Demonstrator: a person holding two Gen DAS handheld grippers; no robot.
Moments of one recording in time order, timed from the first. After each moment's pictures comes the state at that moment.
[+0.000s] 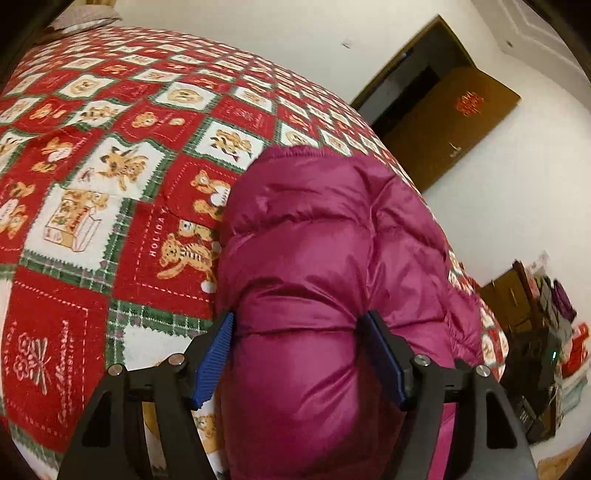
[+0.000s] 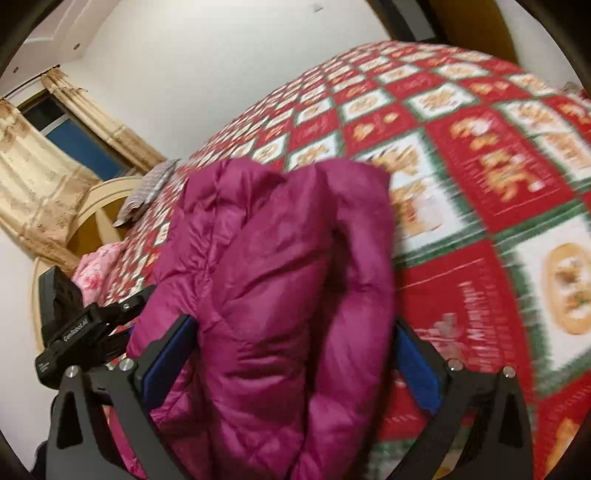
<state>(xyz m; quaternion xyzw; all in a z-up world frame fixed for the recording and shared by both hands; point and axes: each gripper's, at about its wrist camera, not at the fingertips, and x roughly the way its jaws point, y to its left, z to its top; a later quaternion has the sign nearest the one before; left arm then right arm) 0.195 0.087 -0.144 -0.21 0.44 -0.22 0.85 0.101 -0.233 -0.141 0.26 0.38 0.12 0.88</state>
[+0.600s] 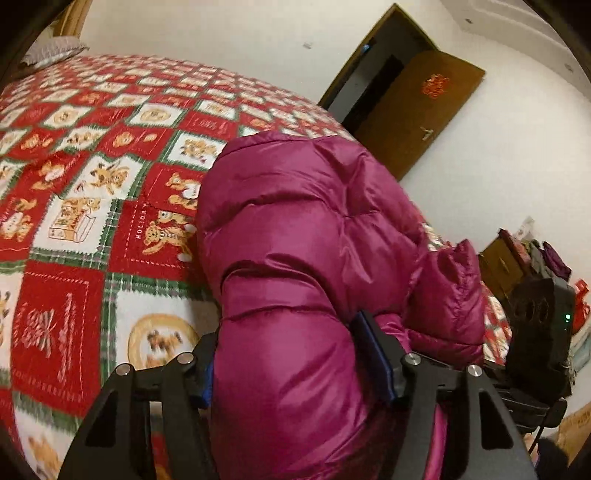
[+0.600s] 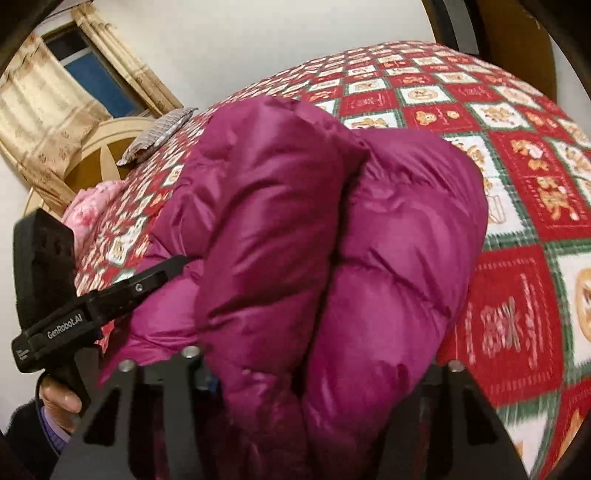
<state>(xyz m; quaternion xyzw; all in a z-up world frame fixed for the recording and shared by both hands) 0.134 0.089 -0.111 -0.17 0.41 -0.26 0.86 0.082 -0.172 -0.120 0.16 0.43 0.13 0.88</state>
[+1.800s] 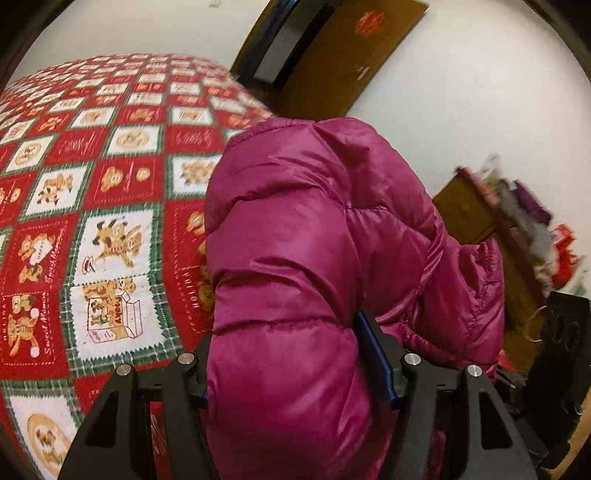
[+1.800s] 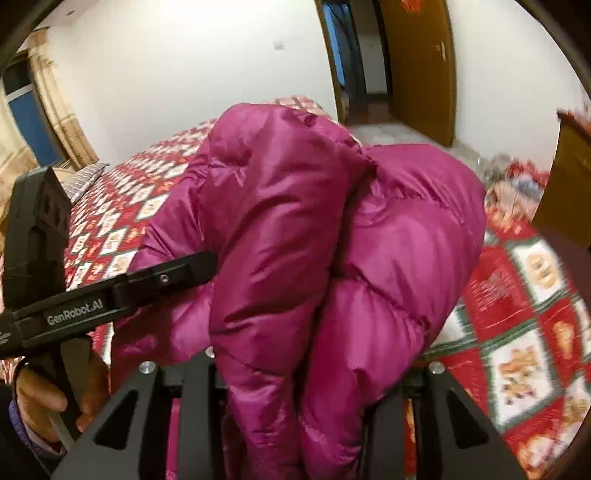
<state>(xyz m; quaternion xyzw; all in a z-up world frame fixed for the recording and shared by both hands) 0.213 -0.157 -0.113 -0.08 0.46 -0.34 0.82 0.057 -0.409 -0.086 0.14 0.39 -0.07 0.91</state>
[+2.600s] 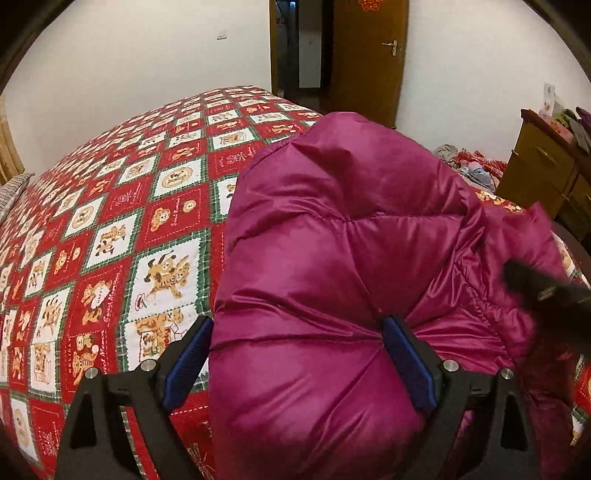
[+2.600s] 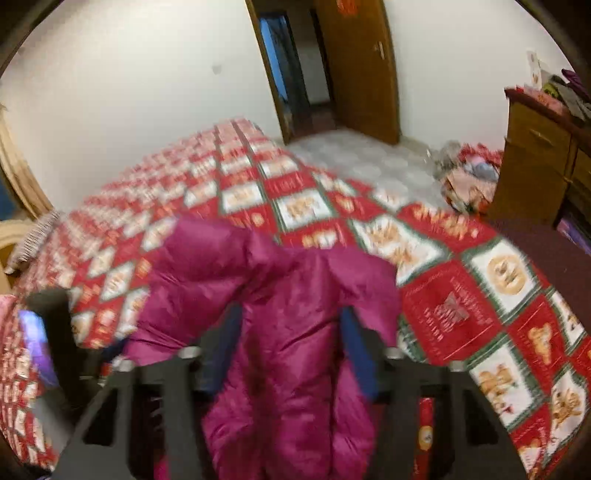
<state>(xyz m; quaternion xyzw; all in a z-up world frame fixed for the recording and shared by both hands) 0.189 -0.197 -0.125 0.09 0.41 -0.20 0.88 0.063 -0.438 -0.076 0.17 0.38 -0.19 0.89</state>
